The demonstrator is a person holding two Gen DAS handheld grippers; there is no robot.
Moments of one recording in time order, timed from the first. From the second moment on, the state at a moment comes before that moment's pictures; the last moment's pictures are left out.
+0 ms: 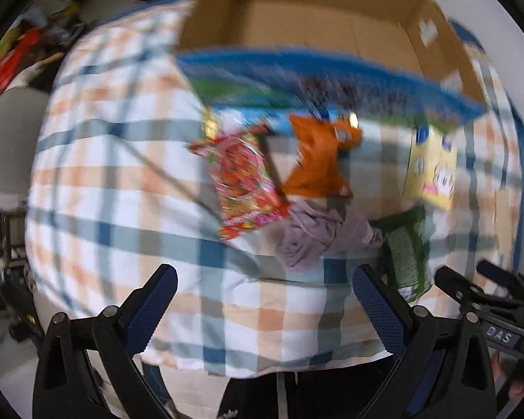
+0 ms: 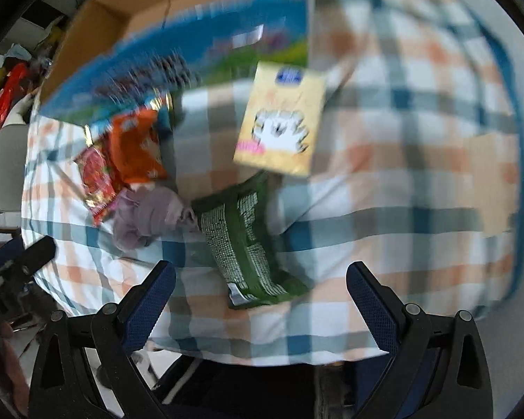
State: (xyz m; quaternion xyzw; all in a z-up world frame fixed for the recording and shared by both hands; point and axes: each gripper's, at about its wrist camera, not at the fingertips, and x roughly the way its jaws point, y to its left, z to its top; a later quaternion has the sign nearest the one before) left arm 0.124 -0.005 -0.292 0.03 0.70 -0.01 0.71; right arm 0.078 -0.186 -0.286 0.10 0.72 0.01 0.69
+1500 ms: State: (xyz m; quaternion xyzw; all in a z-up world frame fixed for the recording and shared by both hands) left arm 0.099 -0.047 -0.383 0.01 0.78 -0.08 0.62; right arm 0.083 -0.139 -0.435 0.12 0.78 0.01 0.62
